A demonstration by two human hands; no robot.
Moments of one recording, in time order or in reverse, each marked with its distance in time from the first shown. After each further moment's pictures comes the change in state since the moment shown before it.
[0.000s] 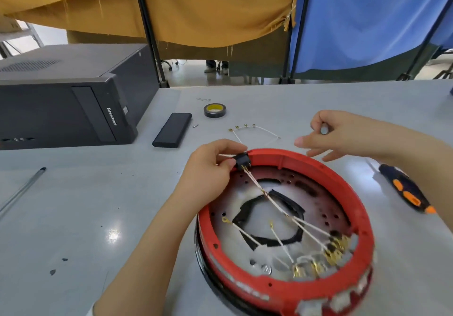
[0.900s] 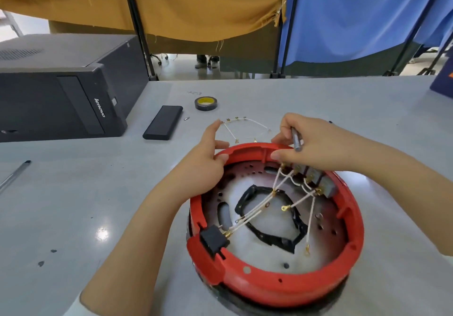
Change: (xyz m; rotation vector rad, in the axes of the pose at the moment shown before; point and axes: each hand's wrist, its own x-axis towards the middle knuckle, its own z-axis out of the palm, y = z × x) left_hand -0.003 -0.001 -0.005 0.129 -0.199 -0.120; right_hand -0.014 -0.002 0.033 -0.326 0.054 -0.296
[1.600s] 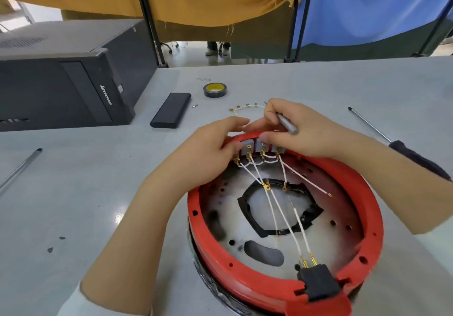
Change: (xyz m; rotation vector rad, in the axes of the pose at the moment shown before) left_hand -0.001 0.007 -0.006 0.200 0.023 0.173; right_hand 0.033 0.003 0.031 0.315 -0.033 -0.215
